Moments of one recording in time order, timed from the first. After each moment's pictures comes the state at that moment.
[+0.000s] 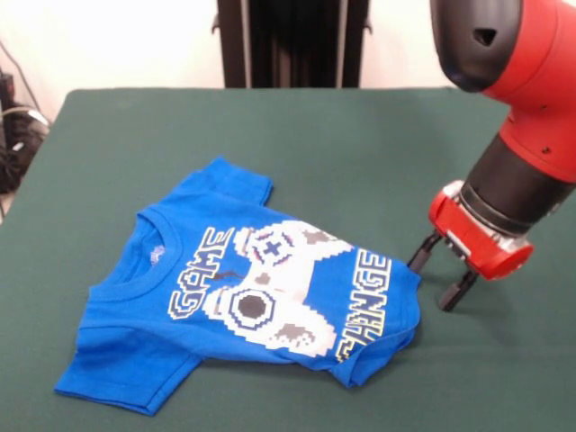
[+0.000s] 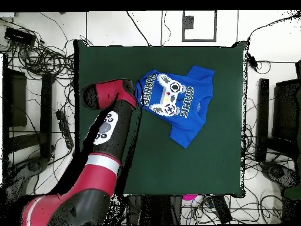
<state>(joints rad) 0.34 0.02 -0.54 0.89 0.18 0.73 2.94</state>
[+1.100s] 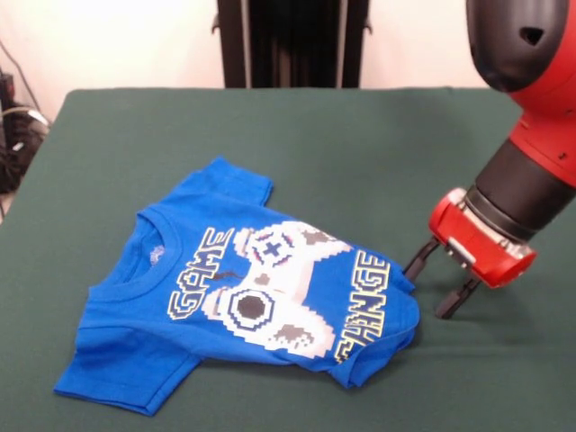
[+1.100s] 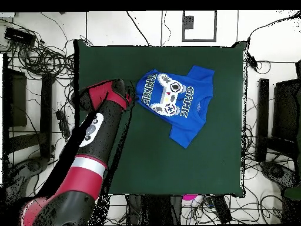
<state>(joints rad) 0.39 0.09 -0.66 0.84 0.18 0.69 2.94</state>
